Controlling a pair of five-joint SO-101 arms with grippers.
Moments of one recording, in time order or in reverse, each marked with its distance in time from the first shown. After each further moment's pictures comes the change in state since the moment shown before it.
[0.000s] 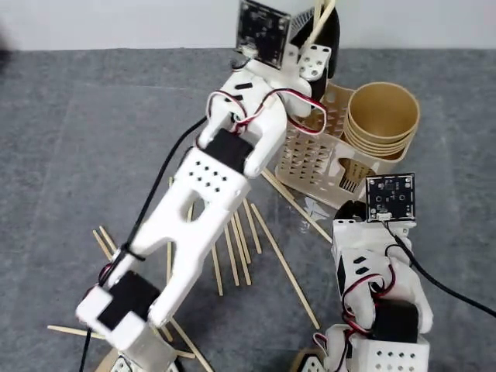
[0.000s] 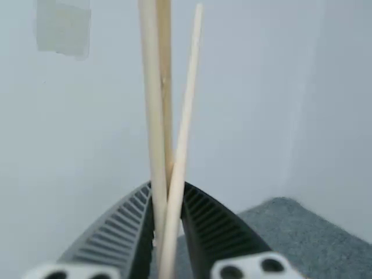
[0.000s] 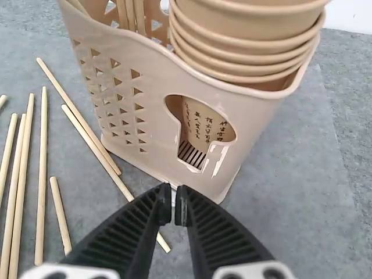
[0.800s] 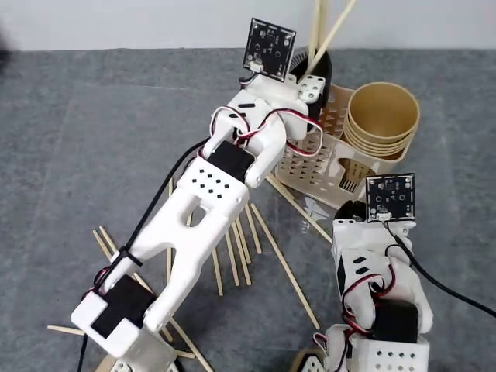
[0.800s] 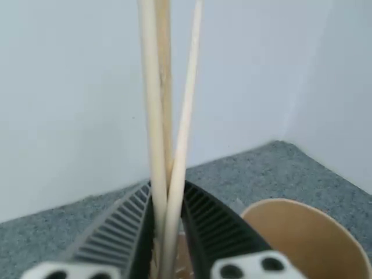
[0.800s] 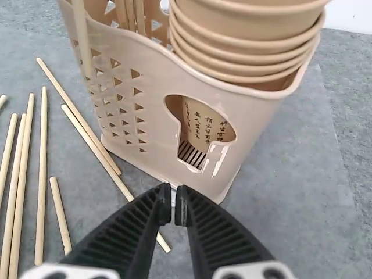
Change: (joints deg) left arm 0.0 -3.9 9.8 3.6 3.6; right arm 0.0 0.0 0.0 0.0 0.0
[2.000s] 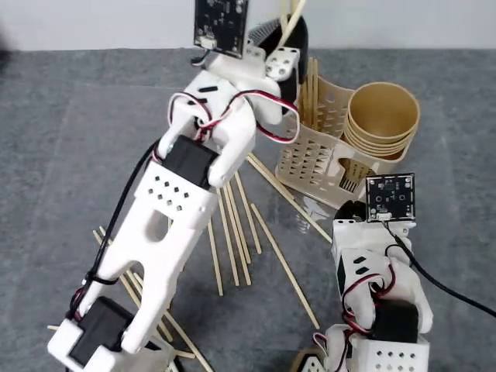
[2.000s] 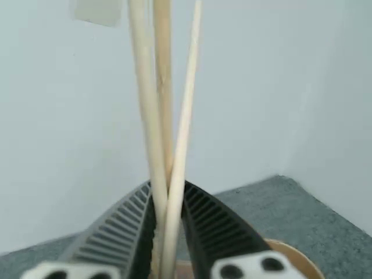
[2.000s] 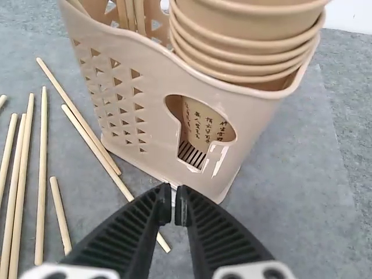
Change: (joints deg) left arm -2.2 -10.5 -6.6 12.8 0.8; right arm 0.0 0.0 0.0 0.0 0.0
